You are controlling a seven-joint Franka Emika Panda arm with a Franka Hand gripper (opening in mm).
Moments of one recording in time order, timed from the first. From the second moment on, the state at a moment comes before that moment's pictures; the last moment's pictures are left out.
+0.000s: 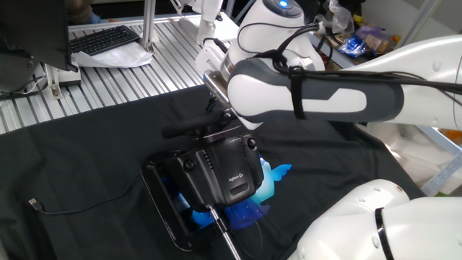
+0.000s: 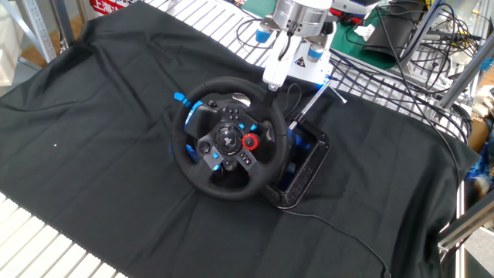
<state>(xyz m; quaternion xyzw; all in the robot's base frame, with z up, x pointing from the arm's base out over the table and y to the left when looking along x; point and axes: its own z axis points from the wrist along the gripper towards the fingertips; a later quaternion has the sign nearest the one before) 0.384 0.038 0.315 0.60 0.79 0.08 0.11</state>
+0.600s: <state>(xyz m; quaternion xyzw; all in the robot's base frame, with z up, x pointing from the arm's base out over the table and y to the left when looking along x) 0.388 0.030 0.317 0.56 0.82 0.09 0.12</state>
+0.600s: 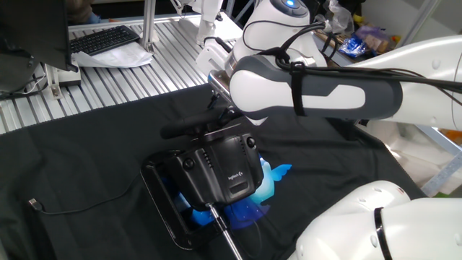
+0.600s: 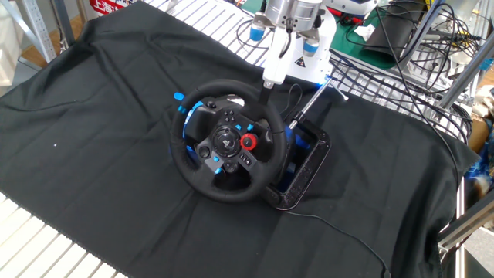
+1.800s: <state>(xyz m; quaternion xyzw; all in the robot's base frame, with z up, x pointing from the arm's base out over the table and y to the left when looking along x) 0.394 0.015 0.319 0.51 0.85 0.09 0.12</state>
